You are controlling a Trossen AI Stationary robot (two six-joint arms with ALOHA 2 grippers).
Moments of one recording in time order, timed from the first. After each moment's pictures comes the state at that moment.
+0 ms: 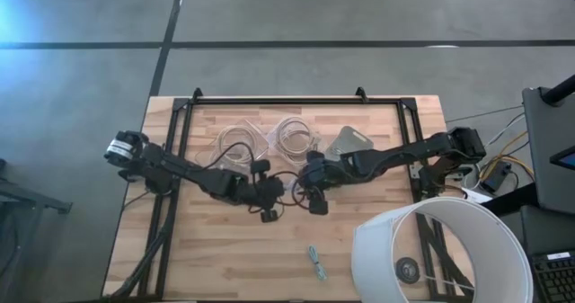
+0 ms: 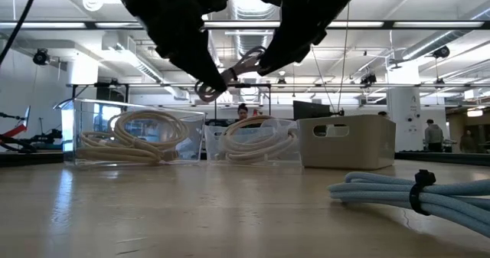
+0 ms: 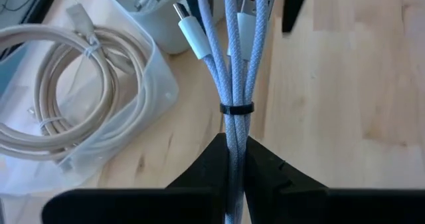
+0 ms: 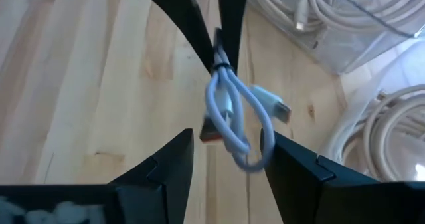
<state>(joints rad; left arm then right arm) -0.26 1.58 1.06 -0.31 -0.46 -0.20 0.12 1.64 1.17 -0.35 0.08 0.08</state>
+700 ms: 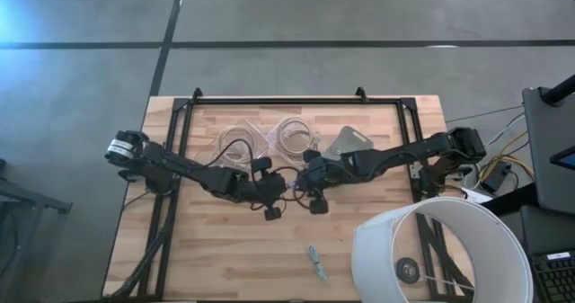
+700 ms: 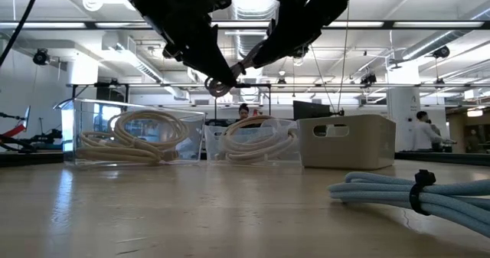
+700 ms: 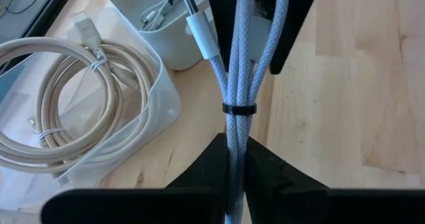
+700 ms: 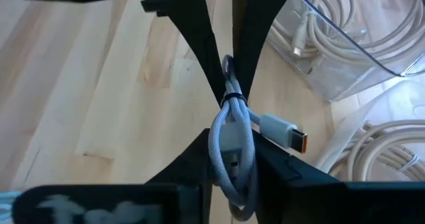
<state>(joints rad) -0.24 1.58 1.06 -0.25 -0.46 -0.21 0.12 1.64 1.17 -0.30 0.08 -0.04</state>
